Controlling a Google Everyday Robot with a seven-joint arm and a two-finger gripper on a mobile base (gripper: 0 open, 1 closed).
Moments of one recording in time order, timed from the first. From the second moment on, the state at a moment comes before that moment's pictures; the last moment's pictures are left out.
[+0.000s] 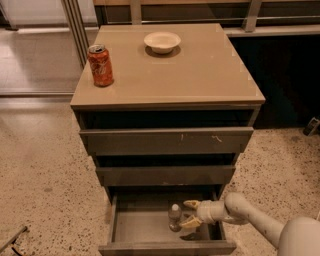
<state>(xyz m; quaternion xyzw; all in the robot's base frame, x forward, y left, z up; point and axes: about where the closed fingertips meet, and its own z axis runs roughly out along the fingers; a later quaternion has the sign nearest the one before) 0.546 -0.129 0.222 -0.52 0.72 0.30 0.34</state>
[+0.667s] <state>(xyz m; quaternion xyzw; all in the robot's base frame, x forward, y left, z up) 0.565 -0.092 0.230 -0.55 0.69 0.31 0.36</state>
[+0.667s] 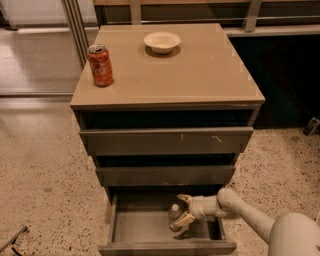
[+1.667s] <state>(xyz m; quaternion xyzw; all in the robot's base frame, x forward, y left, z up) 0.532 -0.059 0.210 -0.55 0.68 0.36 0.33</state>
